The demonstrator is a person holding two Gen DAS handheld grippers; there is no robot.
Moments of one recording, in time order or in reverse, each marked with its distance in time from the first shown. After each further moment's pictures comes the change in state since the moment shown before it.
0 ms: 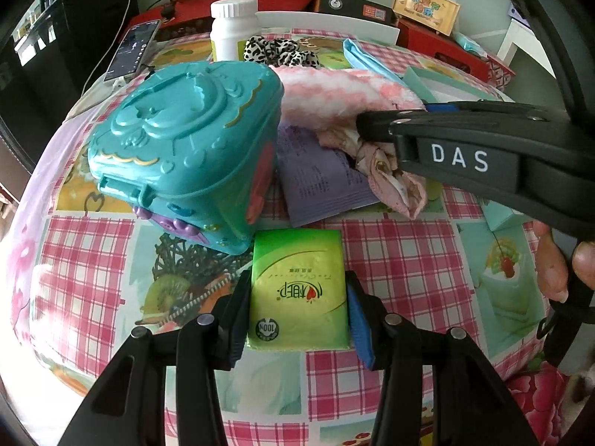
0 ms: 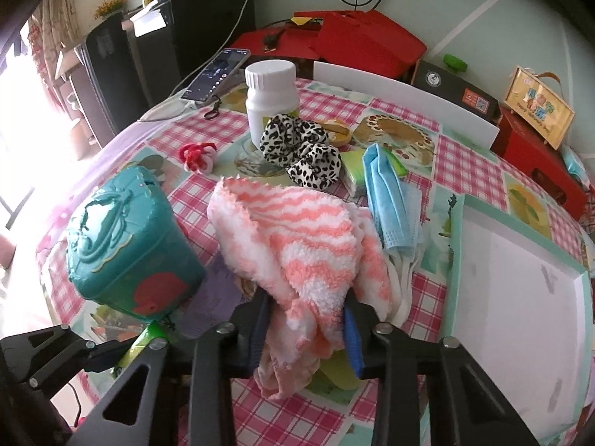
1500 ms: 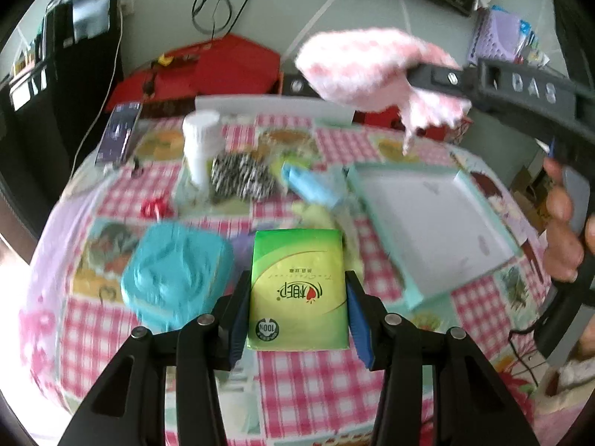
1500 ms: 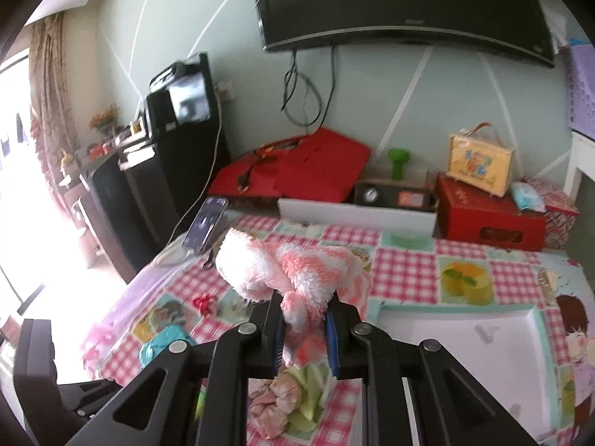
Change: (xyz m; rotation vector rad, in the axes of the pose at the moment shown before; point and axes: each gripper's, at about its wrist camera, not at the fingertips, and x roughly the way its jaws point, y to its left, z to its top) left arm -0.090 -0.026 0.054 0.046 -0.232 -0.106; right arm -0.148 -0.061 0.041 0.183 -0.409 -0.013
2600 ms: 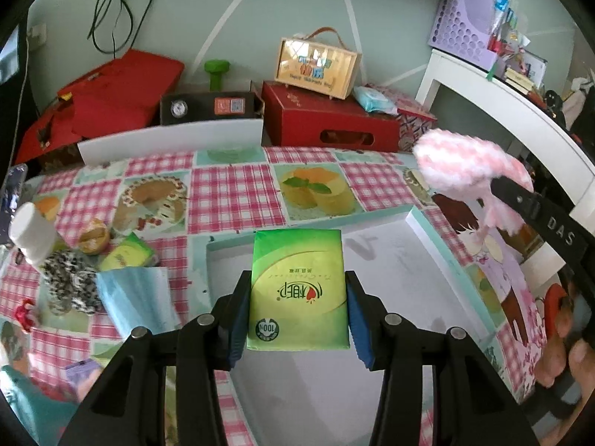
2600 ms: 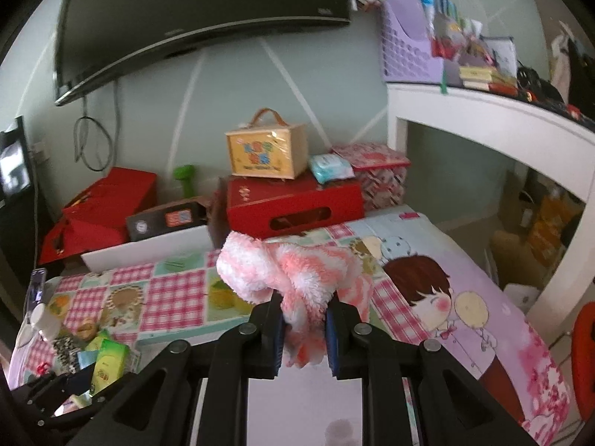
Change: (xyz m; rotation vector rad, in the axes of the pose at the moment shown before) left arm 0.135 -0.142 0.097 0.071 0.022 -0.127; right arm -0.022 -0.220 -0.020 0.328 -0.042 -0.584
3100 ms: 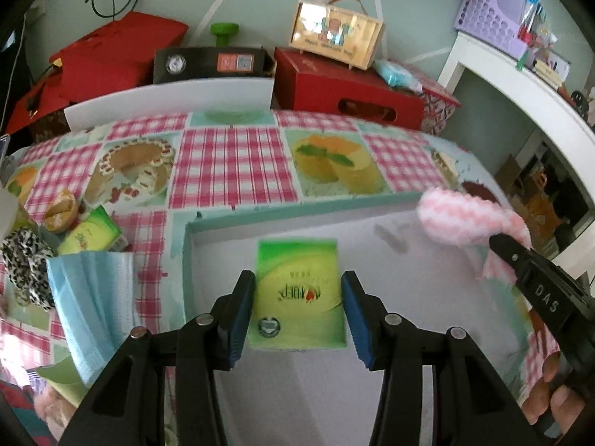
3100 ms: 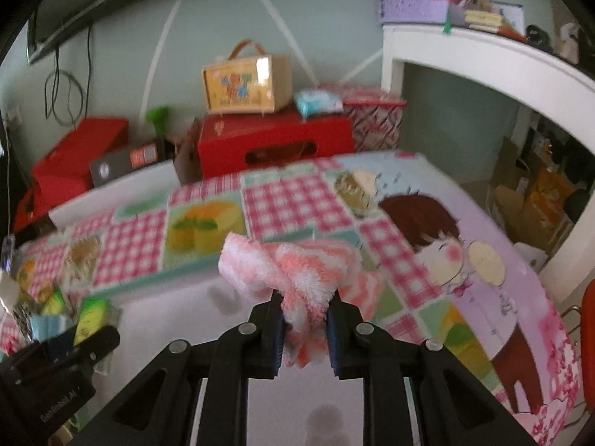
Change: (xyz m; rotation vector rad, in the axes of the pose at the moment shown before) left arm 0.066 0.011 -0.008 -0.051 0.089 0.026; right arm 0.068 -0.009 -0.048 -0.039 0.205 -0.047
